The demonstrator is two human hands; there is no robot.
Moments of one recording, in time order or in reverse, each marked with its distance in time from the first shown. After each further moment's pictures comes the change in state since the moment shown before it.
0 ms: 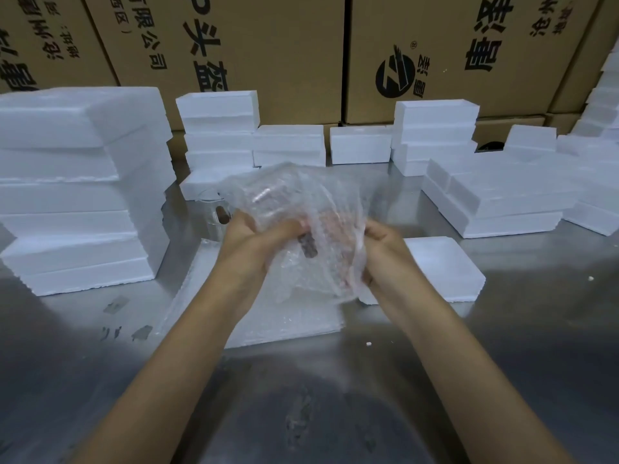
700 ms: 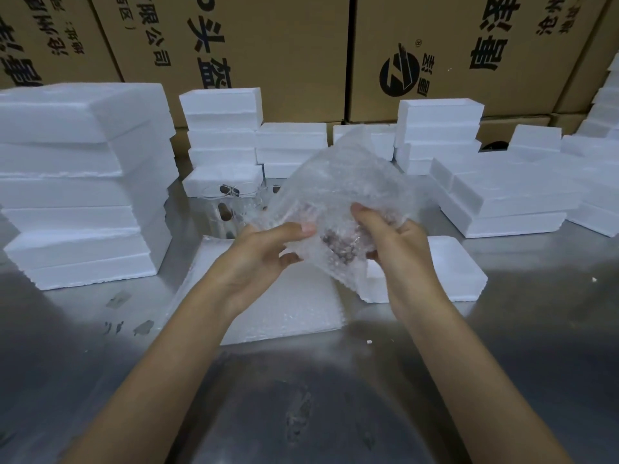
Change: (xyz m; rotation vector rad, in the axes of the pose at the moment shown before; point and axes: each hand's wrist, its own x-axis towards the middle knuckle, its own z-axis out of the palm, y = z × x) left_hand 0.004 -0.002 -0.005 -0.136 -0.196 -0.215; right_hand 0.007 0.006 -0.008 0.036 0.327 -0.072
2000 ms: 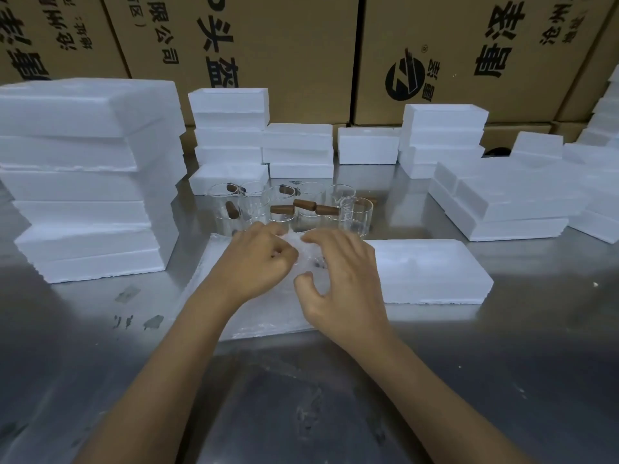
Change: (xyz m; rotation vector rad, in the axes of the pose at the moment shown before) left_hand 0.003 -0.006 -0.033 1.425 0.063 0.140; right_hand -0.032 0.050 0.039 -0.921 -0.136 -0.681
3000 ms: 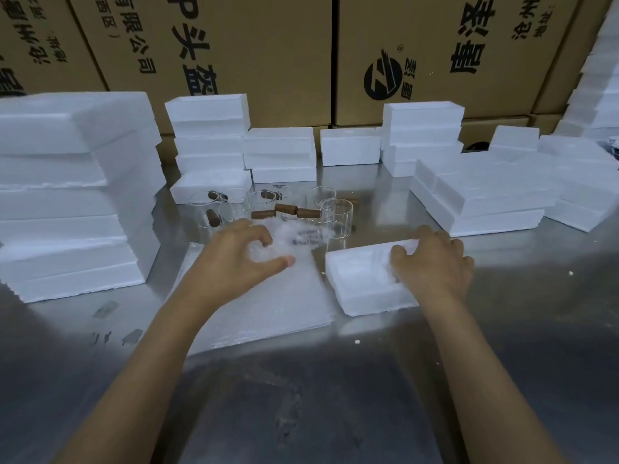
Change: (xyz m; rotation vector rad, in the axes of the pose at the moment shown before) left_hand 0.001 -0.003 0.001 -0.110 0.128 -0.031; right_hand 0.021 0.093 -0.077 -0.511 -0.055 0.763
